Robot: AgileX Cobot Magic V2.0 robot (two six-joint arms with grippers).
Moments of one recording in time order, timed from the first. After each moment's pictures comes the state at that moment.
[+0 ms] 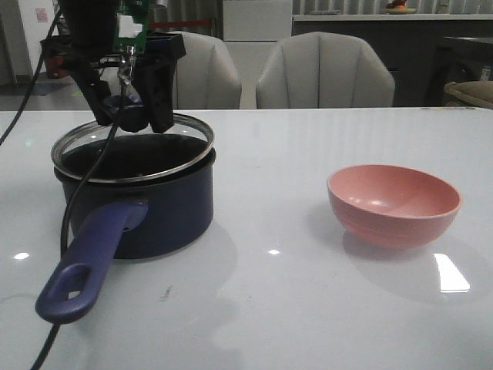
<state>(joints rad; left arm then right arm) -0.40 1.95 -1.76 -0.08 1.19 0.04 0.33 0.23 -0.18 0.22 0.21 -0.09</state>
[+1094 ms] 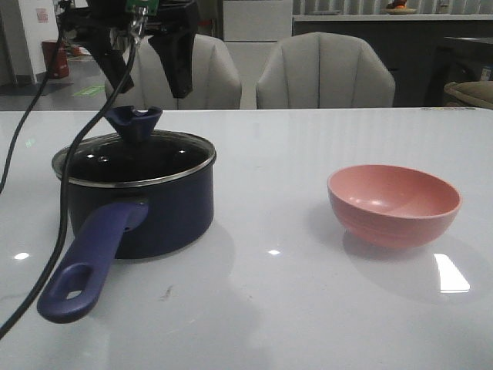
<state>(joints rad) -0.40 1.99 -1.96 -0.09 1.24 0.04 0.33 0.23 -0.18 0.22 0.21 -0.09</state>
